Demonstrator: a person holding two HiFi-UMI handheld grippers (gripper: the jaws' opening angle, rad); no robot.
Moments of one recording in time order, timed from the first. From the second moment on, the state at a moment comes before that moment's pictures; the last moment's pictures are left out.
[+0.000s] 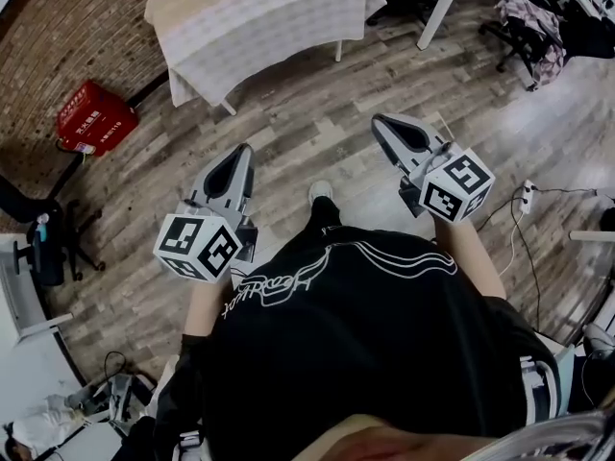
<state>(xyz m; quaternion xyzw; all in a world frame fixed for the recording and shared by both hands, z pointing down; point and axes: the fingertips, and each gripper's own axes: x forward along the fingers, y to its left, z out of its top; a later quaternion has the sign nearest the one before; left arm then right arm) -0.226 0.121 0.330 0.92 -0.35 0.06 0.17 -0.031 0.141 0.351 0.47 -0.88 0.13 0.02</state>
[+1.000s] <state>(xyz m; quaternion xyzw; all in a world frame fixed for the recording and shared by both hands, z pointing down) -0.203 -0.191 0.394 0.91 -0.34 0.07 0.23 0.011 -0.159 0.400 0.48 -0.85 0.18 0.07</state>
